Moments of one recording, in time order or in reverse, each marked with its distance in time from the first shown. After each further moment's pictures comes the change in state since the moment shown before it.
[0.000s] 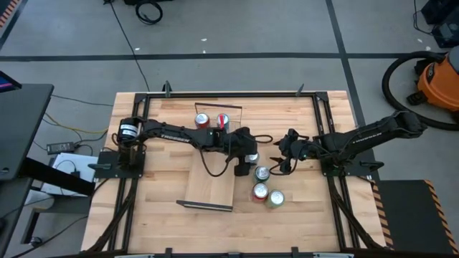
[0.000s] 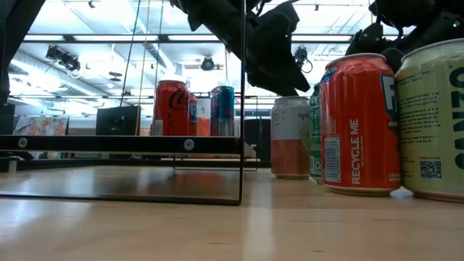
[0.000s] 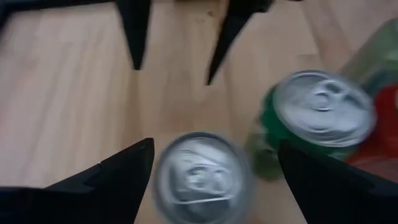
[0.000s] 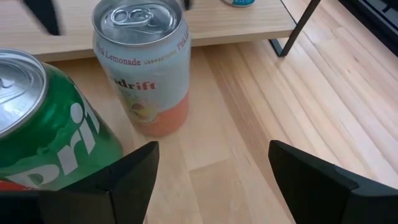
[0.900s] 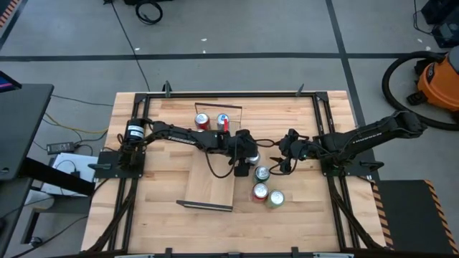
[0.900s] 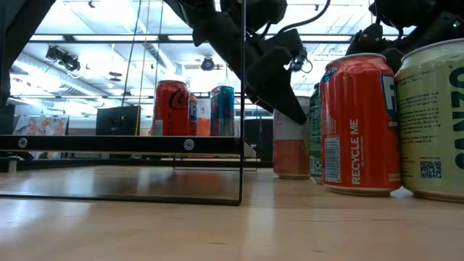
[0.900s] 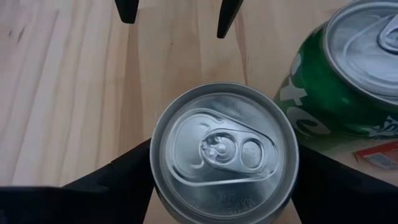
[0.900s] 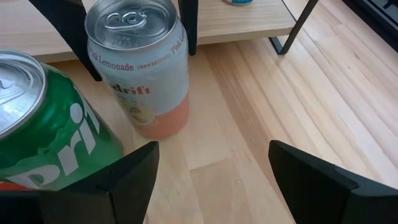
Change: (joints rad) left arm 0.002 0.073 0.001 -0.009 -0.040 0.044; right arm 0.000 0.000 0.000 -0.004 -0.002 0.014
